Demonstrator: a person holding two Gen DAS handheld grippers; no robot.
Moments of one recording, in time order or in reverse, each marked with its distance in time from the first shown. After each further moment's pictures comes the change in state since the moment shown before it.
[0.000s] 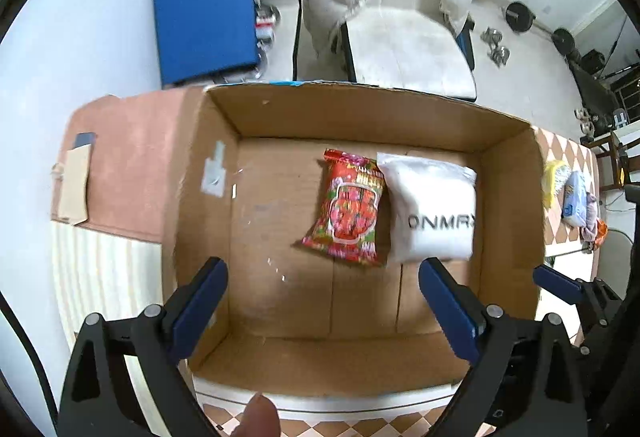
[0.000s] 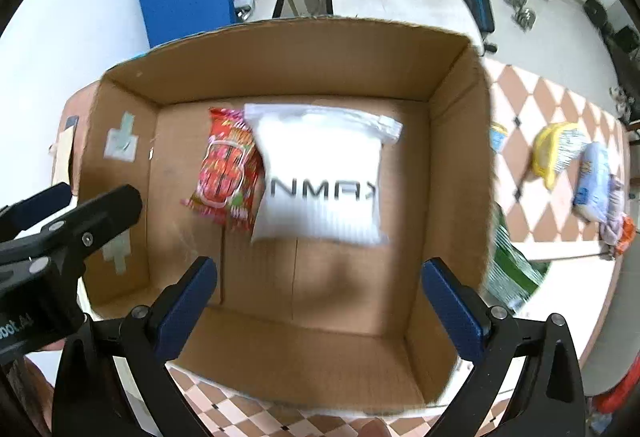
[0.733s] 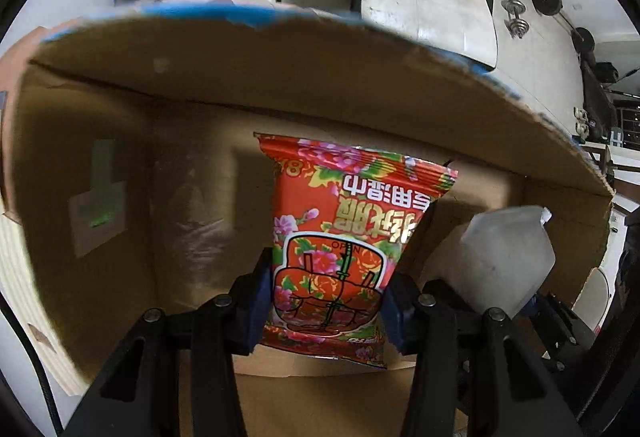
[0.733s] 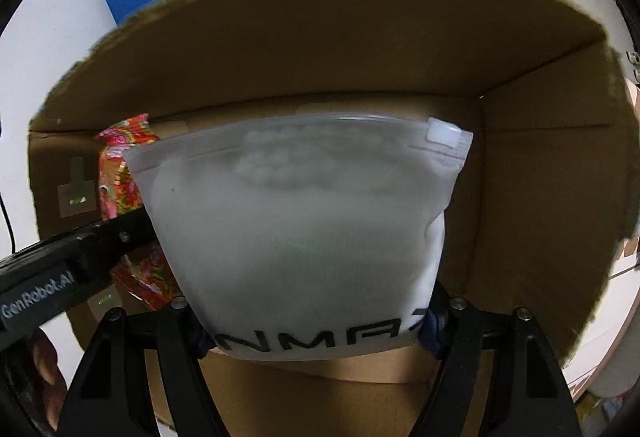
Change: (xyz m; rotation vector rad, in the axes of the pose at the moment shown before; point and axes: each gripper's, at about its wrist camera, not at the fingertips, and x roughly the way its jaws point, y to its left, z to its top) left arm 0.147 0.005 0.071 -0.129 0.358 -0.139; right arm 0.101 -0.035 0.085 0.103 0.196 0.062
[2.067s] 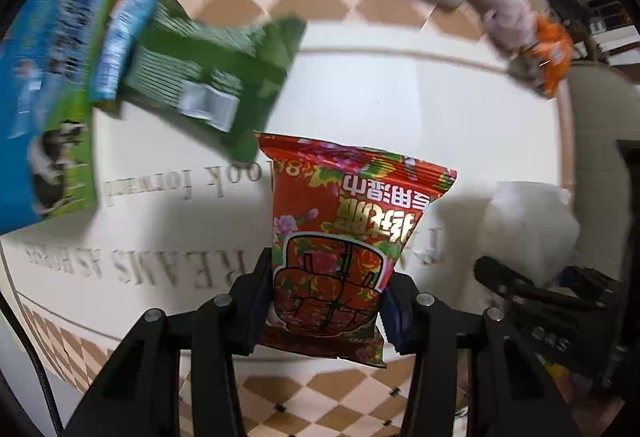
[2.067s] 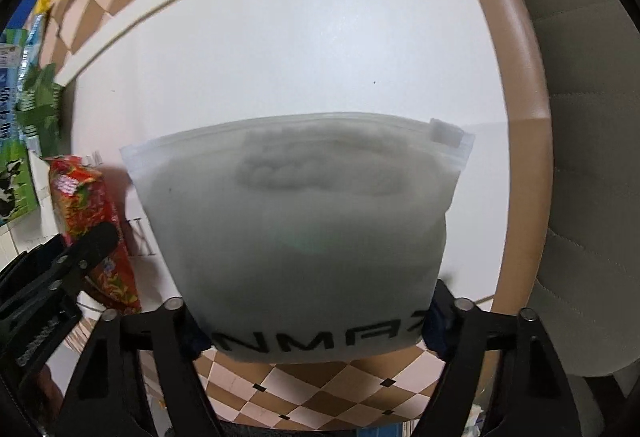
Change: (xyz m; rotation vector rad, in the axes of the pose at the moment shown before) left arm 0.134 -0.334 -0.244 0.246 -0.074 0.108; right arm 0.034 -0.419 -0.279 0.218 0.060 -0.065
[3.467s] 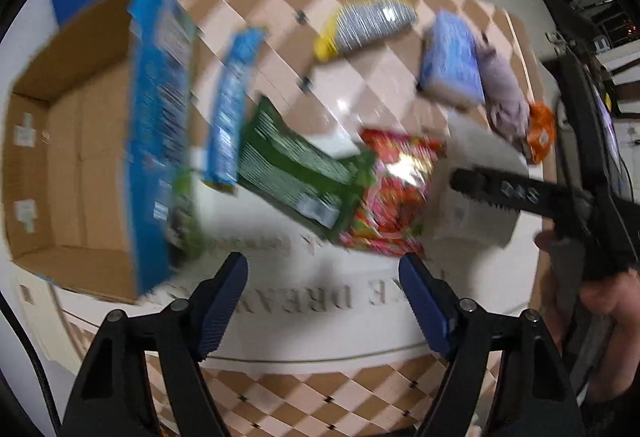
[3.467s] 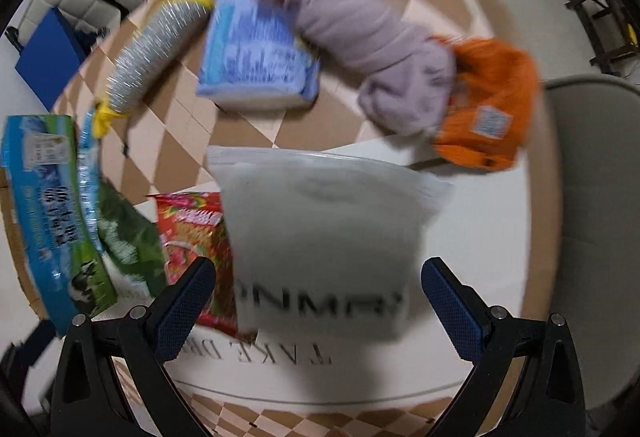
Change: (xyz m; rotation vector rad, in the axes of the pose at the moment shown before) left arm -0.066 0.027 0.049 -0.006 -0.032 0.049; right arm -0.094 0.033 0.184 0.001 -0.086 0.045
